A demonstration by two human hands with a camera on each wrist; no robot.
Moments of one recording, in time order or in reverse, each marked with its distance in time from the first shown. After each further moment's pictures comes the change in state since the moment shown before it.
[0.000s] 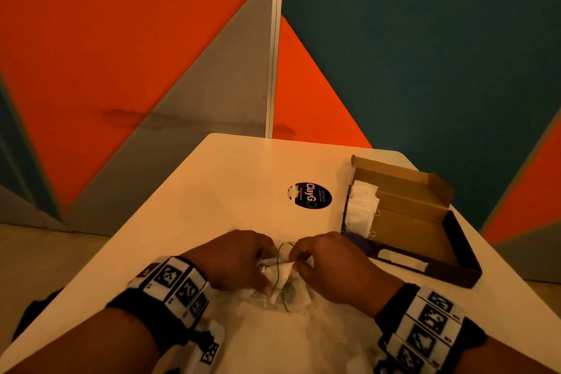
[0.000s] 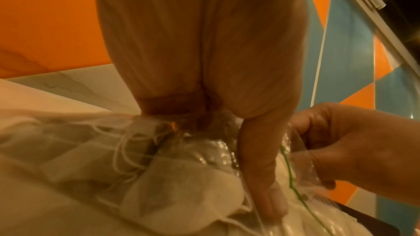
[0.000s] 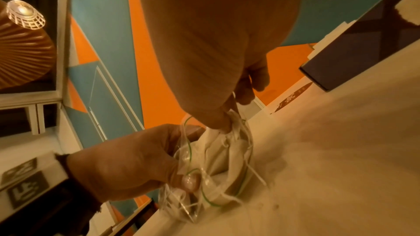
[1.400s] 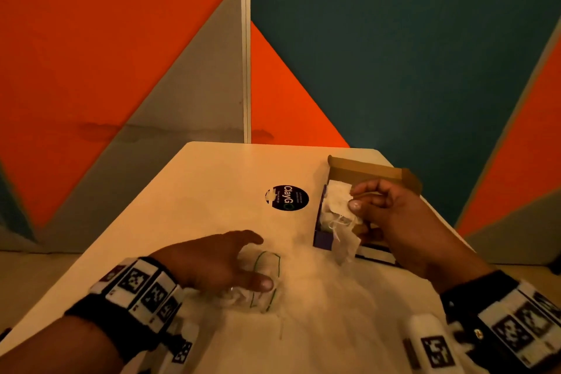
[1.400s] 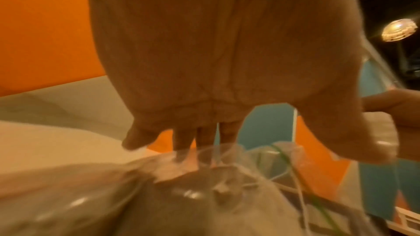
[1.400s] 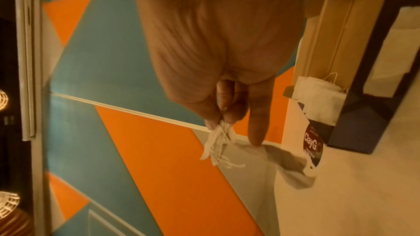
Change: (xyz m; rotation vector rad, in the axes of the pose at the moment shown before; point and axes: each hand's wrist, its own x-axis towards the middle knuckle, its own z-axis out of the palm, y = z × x) left_hand -0.012 0.028 -0.018 -0.157 -0.139 -0.064; right_hand -0.054 0.044 -0.103 1.074 0.346 0.419
